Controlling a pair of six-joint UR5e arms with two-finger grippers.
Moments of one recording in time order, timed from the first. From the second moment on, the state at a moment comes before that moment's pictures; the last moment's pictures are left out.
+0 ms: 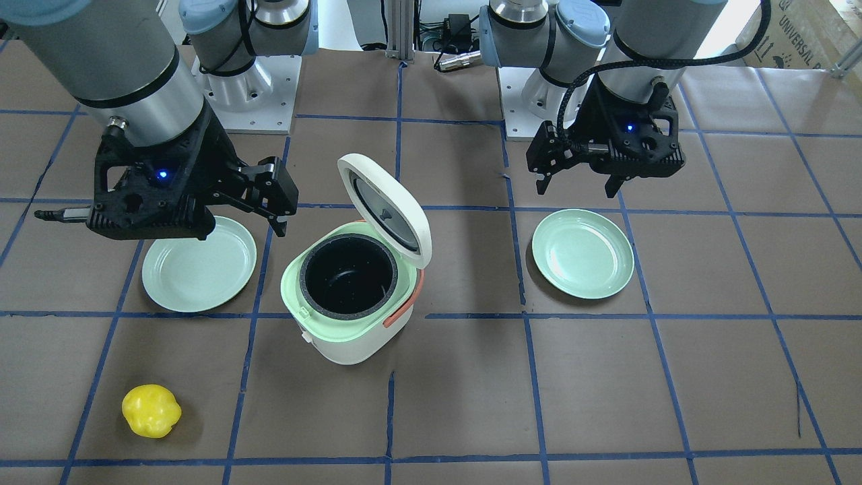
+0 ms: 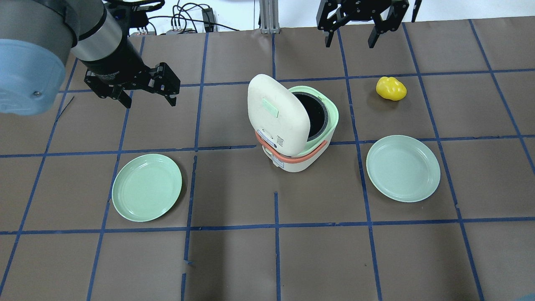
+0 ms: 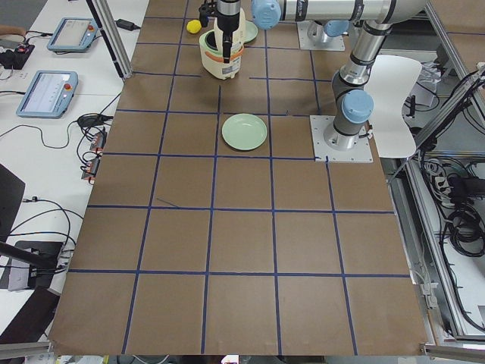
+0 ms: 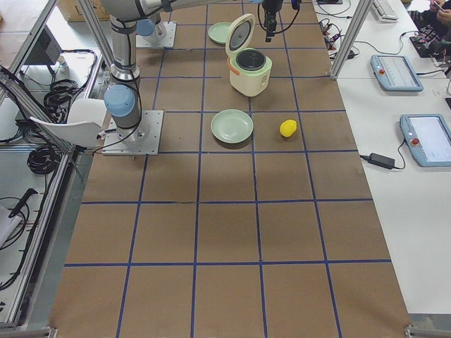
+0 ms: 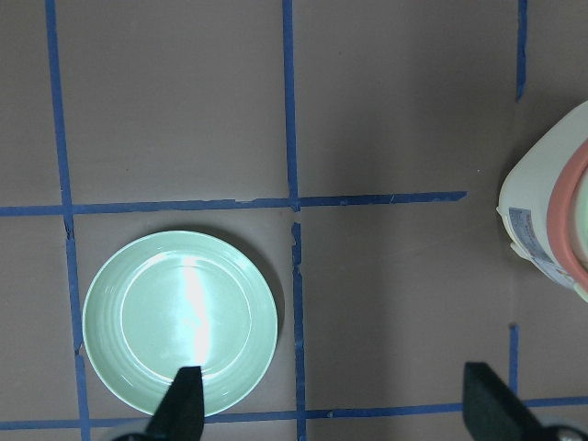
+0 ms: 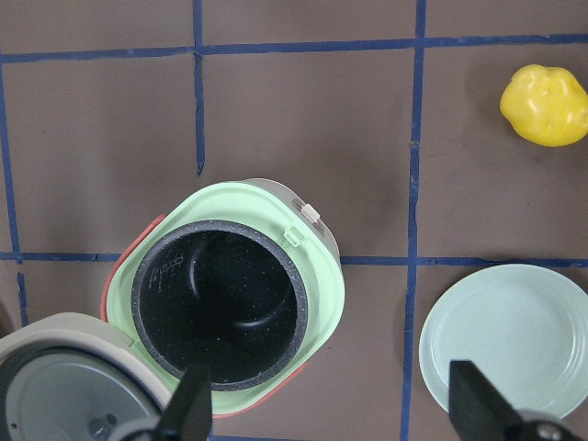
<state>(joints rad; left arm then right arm) -1.57 -1.57 -1.62 -1.47 1.54 0.02 1.65 -1.30 1.18 -1.46 -1.48 0.06</state>
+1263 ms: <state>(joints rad) -1.57 -1.57 -1.62 -1.47 1.54 0.02 1.53 -1.45 1.39 -1.44 -1.49 -0.08</state>
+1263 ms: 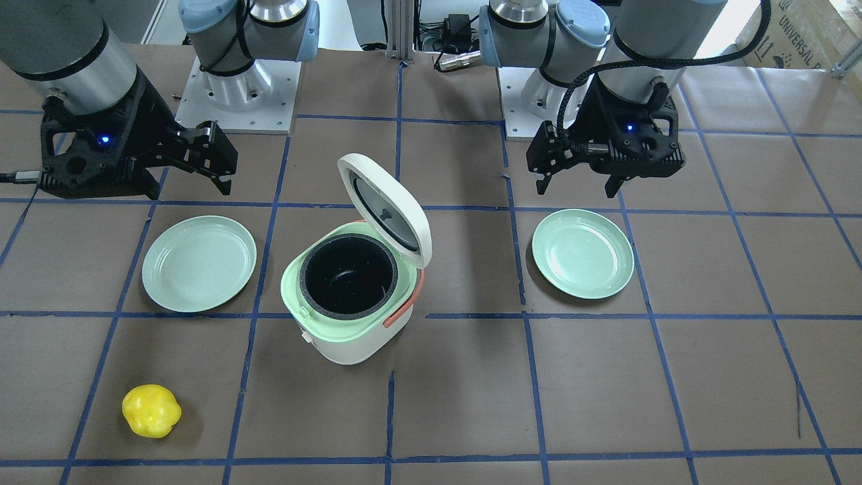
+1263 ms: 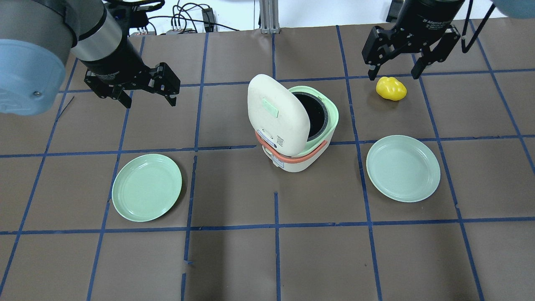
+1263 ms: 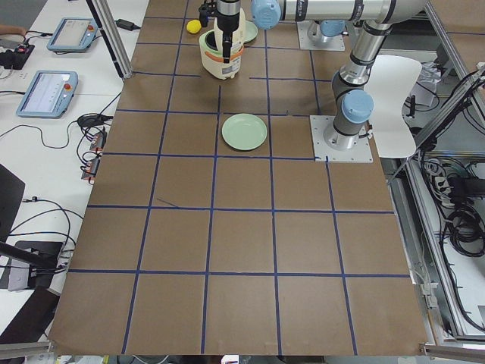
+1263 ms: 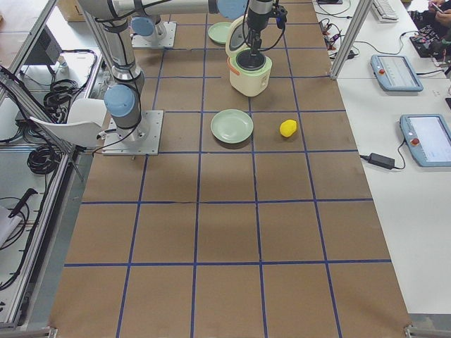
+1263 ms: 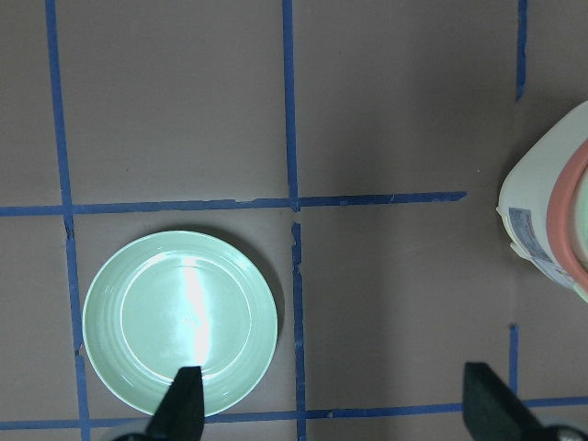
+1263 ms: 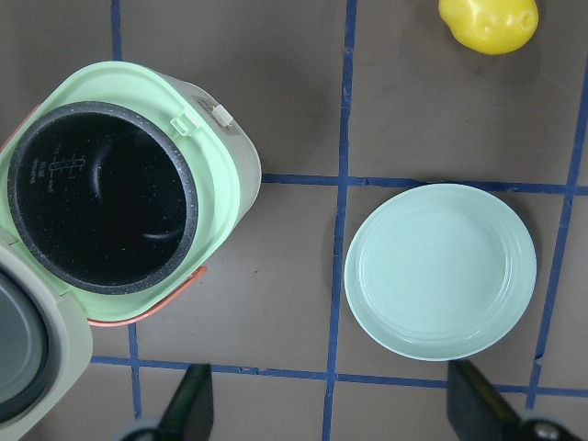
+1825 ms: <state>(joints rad) -1.57 -1.57 -1.62 -1.47 1.54 0.02 1.53 -1.45 1.39 -1.44 -1.49 -0.07</state>
